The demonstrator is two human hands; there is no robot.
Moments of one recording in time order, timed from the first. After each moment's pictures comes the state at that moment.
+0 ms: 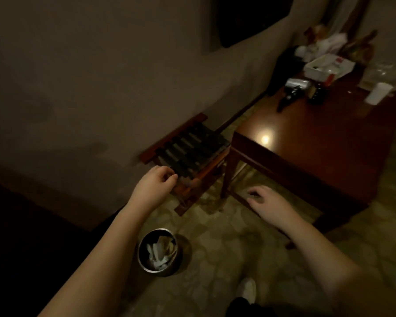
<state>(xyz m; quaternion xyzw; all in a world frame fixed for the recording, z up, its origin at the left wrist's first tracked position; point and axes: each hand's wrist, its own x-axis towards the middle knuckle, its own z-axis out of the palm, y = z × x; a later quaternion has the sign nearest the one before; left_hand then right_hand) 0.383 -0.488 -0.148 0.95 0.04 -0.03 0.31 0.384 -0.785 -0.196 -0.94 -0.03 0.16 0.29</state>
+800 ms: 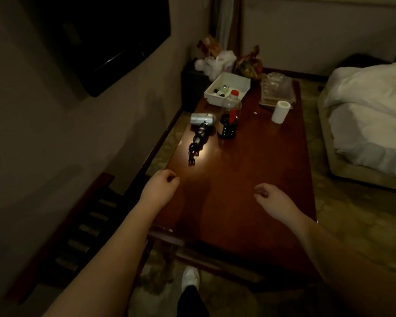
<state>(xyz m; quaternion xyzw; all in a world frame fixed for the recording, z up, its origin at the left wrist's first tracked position) 0.821 -0.815 -0.203 0.92 -0.10 -0.16 0.35 0.683 -1.097 -0.221 -0.90 0.25 0.10 0.35</state>
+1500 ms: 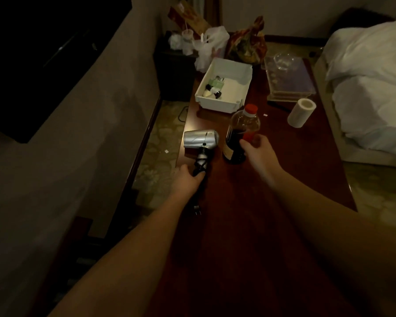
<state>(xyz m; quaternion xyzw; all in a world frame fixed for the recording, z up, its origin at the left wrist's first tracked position) 1.091 -0.972 -0.298 0.90 -0.08 -0.27 0.34 1.010 -1.155 -0.231 -0.72 0.40 -0.09 0.56</state>
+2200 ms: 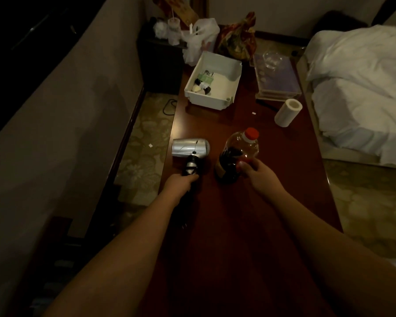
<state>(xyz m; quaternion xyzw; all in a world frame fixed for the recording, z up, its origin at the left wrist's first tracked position) 1.099 -0.977 -0.325 0.77 0.05 -0.41 0.49 0.969 -1.145 -0.240 -0.77 0.41 0.04 0.49</state>
